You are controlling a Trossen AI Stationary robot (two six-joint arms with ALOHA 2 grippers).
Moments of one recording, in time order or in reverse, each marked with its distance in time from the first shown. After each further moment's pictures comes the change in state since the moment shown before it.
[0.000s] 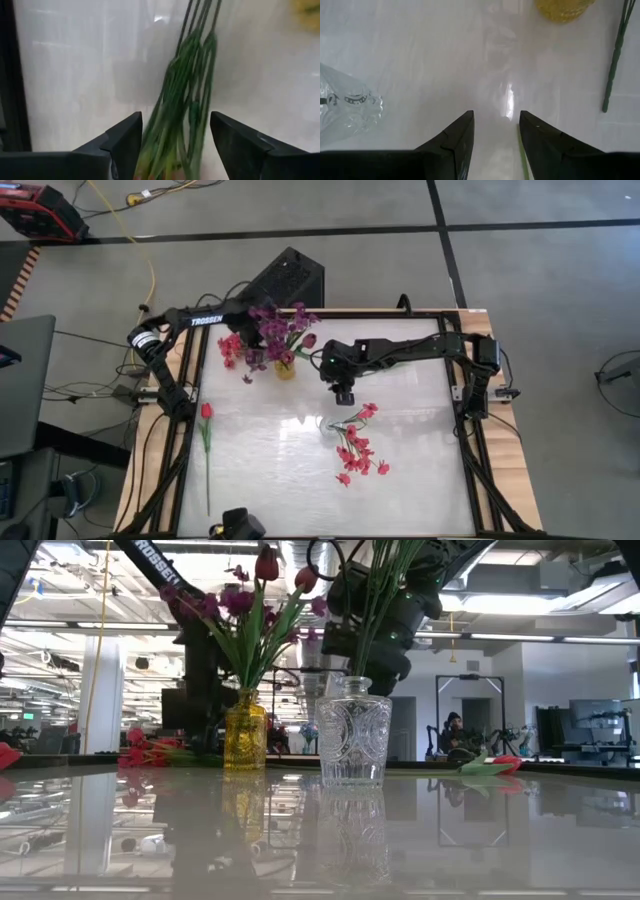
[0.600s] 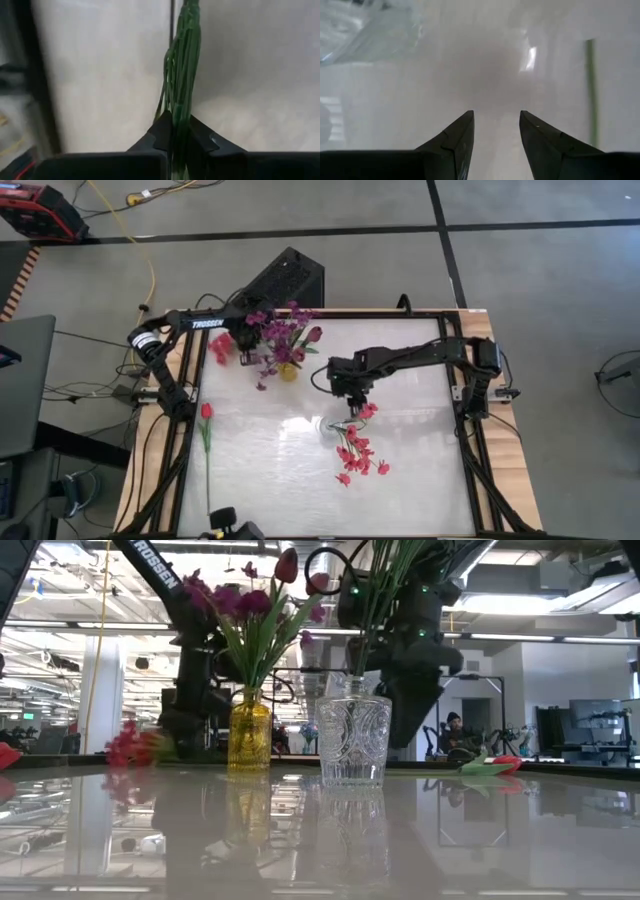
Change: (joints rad) left arm -0.022 -0.001 -0.056 -0.004 -0.253 -0.060; right arm 0.072 0.000 0.000 -0.306 0.001 0.093
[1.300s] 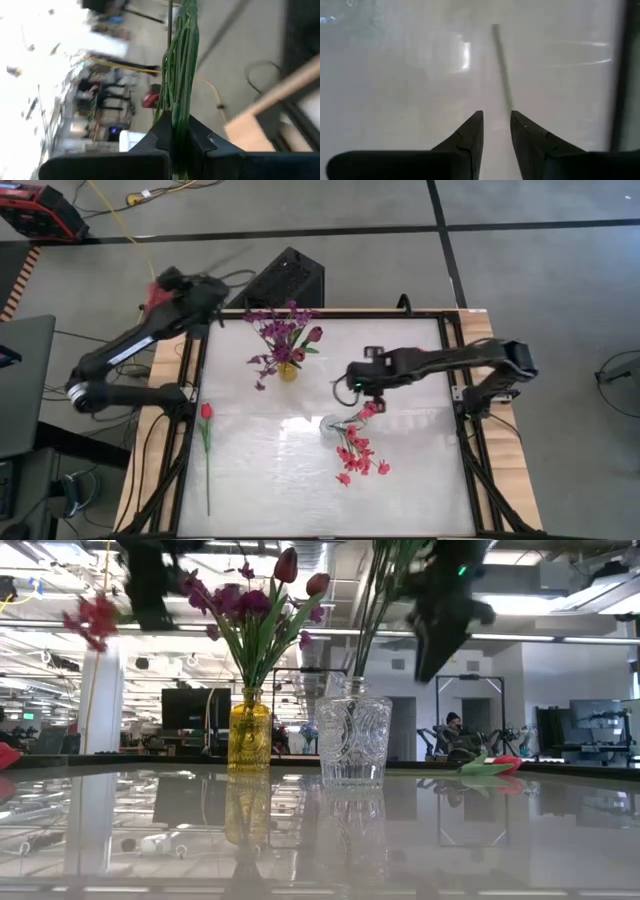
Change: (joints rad) left arm -0.027 -0.627 0.067 -0.052 -0.875 -0.133; right arm 0.123 -0.249 0.000 -0.191 0.417 0.102
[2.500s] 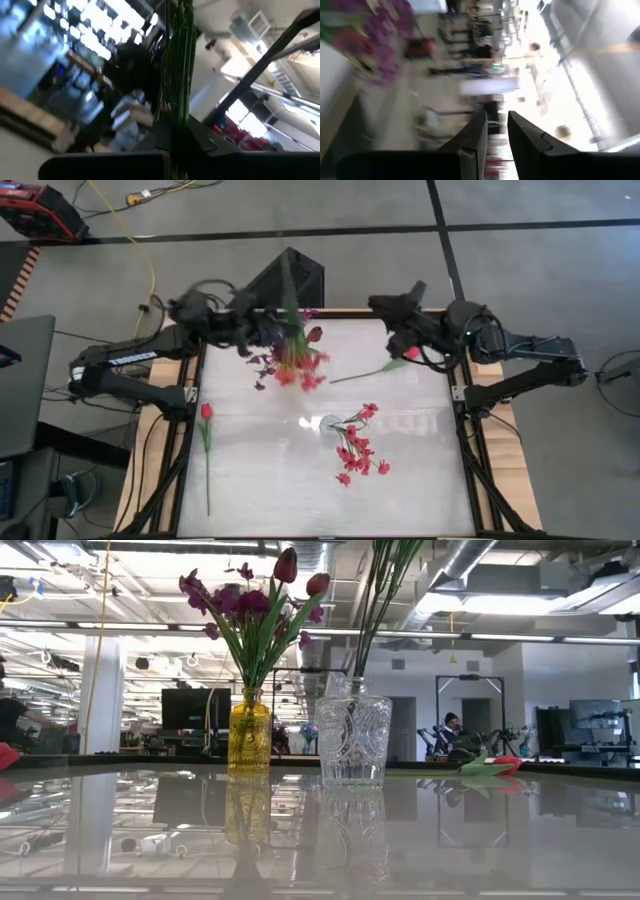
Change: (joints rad) left arm -0.471 0.029 0.050 1.078 1.499 -1.268; right arm -0.029 -0.477 0.000 0.865 0.257 -1.422
